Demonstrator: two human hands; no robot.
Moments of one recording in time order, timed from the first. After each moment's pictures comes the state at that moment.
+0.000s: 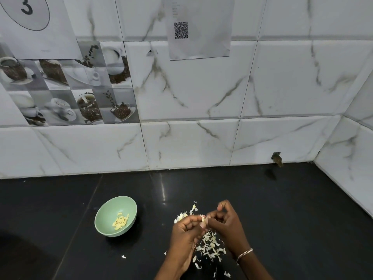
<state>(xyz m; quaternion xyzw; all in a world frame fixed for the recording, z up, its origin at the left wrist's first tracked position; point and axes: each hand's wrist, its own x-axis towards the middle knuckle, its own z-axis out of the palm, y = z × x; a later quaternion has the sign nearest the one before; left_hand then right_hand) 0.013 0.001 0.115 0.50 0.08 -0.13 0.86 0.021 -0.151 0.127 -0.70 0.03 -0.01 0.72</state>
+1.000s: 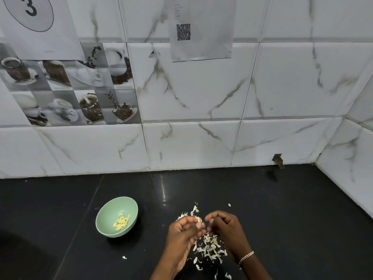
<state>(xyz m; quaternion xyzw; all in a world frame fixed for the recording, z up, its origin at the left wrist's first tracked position) 0.014 0.017 0.120 0.48 0.08 -0.13 0.86 0.018 -0.148 0.125 -0.70 0.02 0.01 0.72</state>
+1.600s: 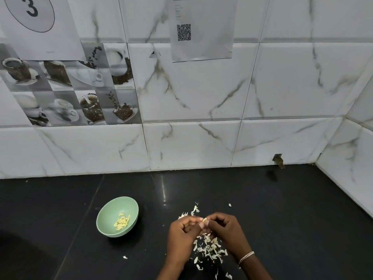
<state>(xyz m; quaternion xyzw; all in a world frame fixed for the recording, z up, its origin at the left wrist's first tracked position) 0.010 0.012 0.125 0.68 0.02 -0.03 0.74 0.017 -0.148 0.126 -0.73 0.00 0.03 0.68</state>
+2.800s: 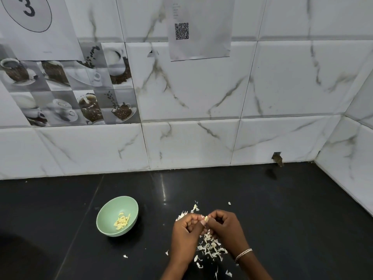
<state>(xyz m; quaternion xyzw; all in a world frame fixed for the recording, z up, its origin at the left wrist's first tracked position) 0.006 0.002 0.127 0.68 0.01 0.00 0.73 0.011 -0.139 0.140 -0.75 0.03 -0.01 0.66</state>
